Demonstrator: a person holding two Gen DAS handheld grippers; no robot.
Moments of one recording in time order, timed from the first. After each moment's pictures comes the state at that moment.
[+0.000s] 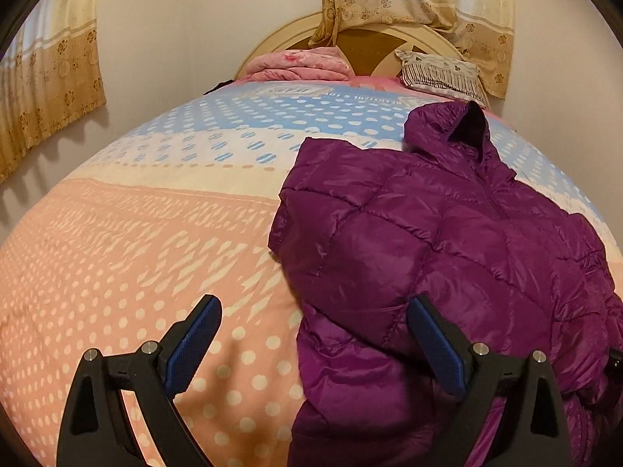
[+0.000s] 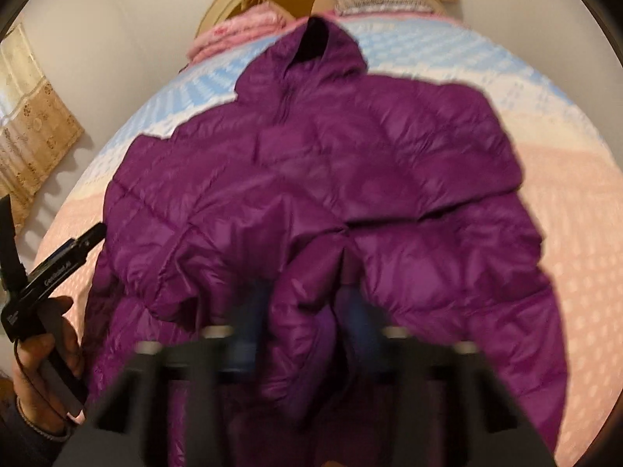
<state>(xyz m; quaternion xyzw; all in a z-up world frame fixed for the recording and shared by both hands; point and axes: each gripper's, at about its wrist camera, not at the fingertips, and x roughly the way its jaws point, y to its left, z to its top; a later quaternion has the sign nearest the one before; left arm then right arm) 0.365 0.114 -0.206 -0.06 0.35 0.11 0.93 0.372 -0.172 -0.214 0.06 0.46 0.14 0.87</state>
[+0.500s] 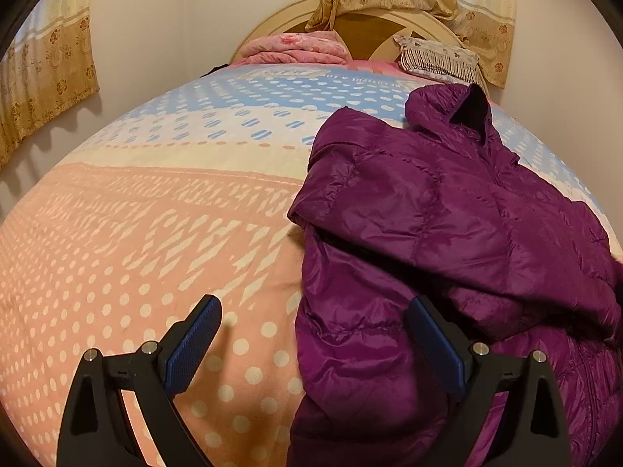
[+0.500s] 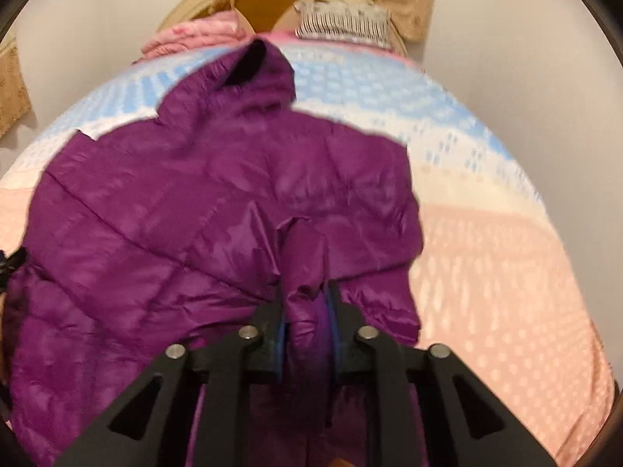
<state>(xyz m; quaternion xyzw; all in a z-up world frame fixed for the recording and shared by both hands) 0.375 0.118 -0.218 -0.06 0.38 0.10 0.92 0.405 -0.219 -0.211 -0.04 0.43 0.01 0.90</state>
